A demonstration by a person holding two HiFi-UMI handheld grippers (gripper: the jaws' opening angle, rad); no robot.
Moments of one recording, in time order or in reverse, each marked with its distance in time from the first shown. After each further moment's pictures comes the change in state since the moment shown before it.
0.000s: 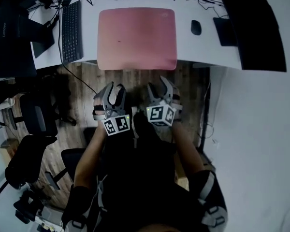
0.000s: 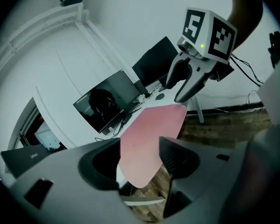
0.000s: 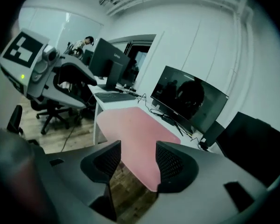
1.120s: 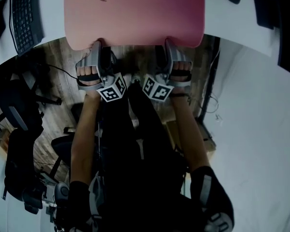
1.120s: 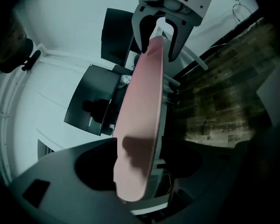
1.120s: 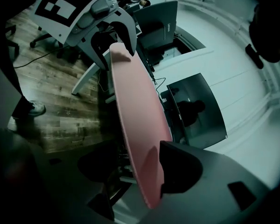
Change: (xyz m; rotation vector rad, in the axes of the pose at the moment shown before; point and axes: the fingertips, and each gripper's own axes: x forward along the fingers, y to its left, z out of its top) left arm 0.170 -0.060 -0.142 0.483 0.103 0.219; right arm 0.152 0.027 -0.123 -0.619 0.161 -0.332
